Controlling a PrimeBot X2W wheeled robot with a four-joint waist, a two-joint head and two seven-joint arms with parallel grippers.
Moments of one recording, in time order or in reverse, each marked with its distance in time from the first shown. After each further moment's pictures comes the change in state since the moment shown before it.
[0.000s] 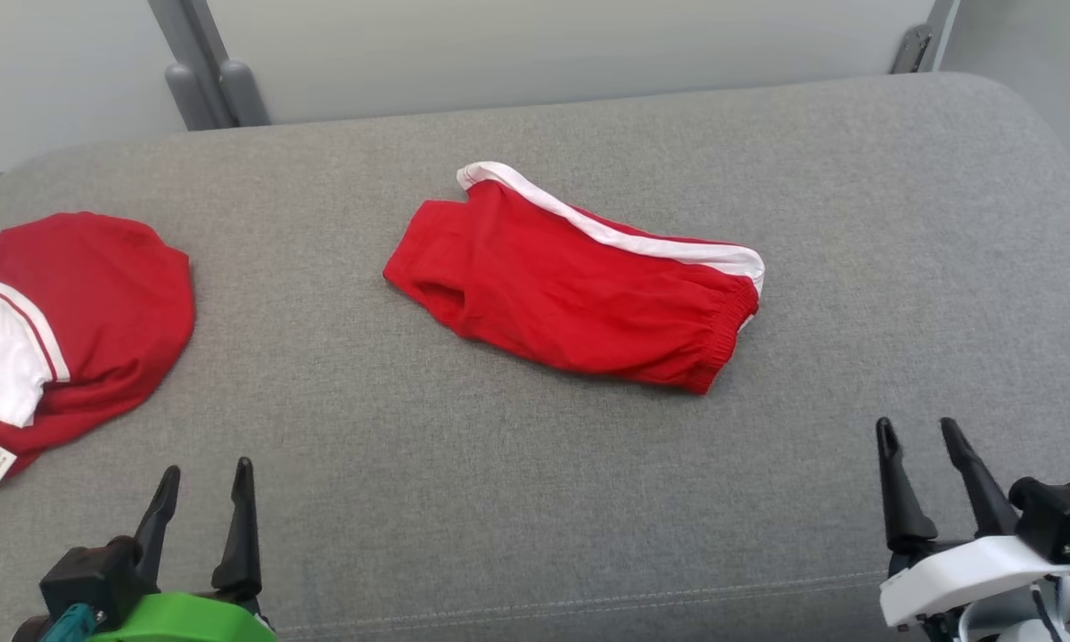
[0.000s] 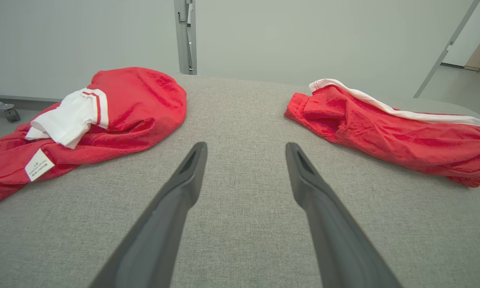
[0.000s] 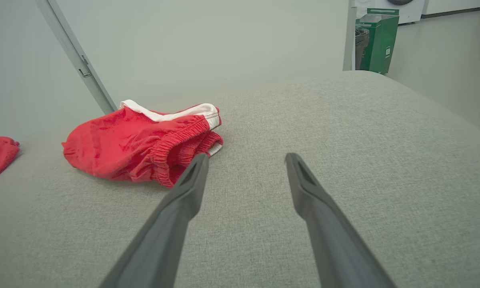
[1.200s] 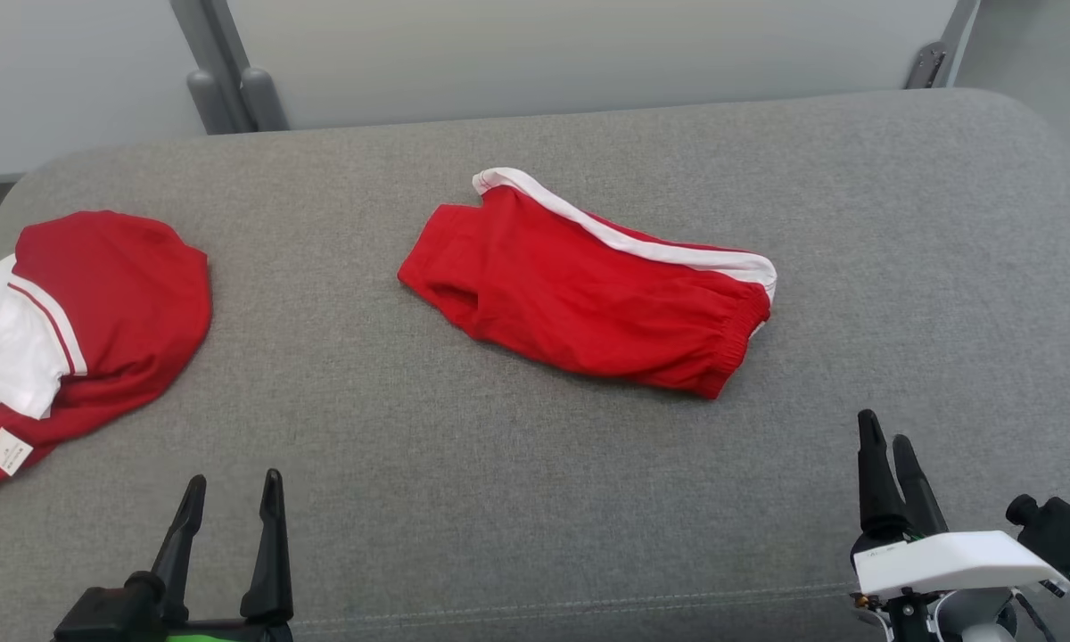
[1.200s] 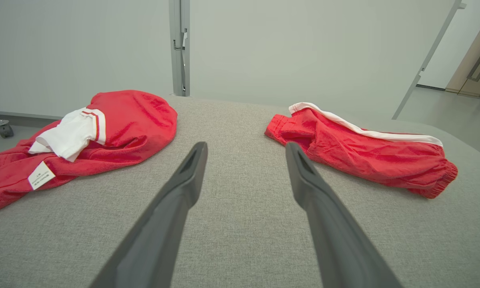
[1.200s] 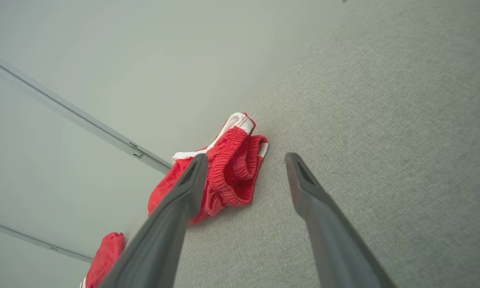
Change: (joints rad) left arm 0.123 -0.044 0.028 -0.193 0.064 0.004 -0.009; right arm -0.005 0.238 -0.085 0.000 0.342 0.071 0.015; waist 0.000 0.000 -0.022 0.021
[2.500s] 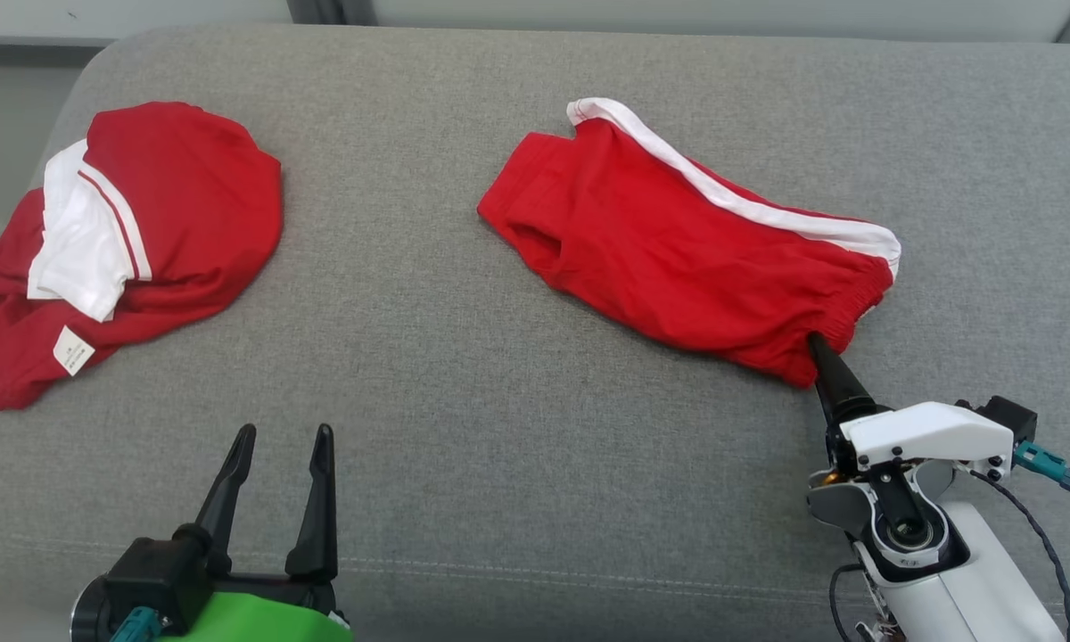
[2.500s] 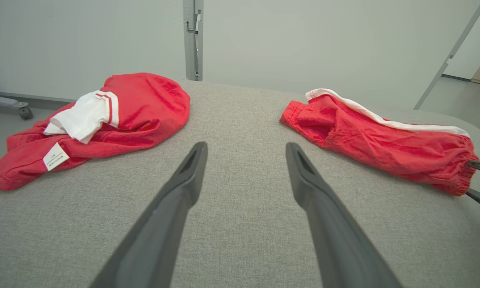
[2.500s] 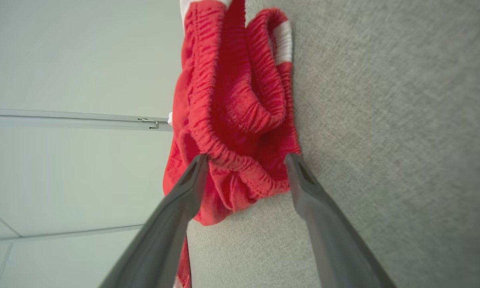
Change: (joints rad) left arm -0.089 -0.025 -0.070 -0.031 0.043 0.000 0.044; right arm -0.342 -0.030 0.049 0.338 0.574 -0.022 0.193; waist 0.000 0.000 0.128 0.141
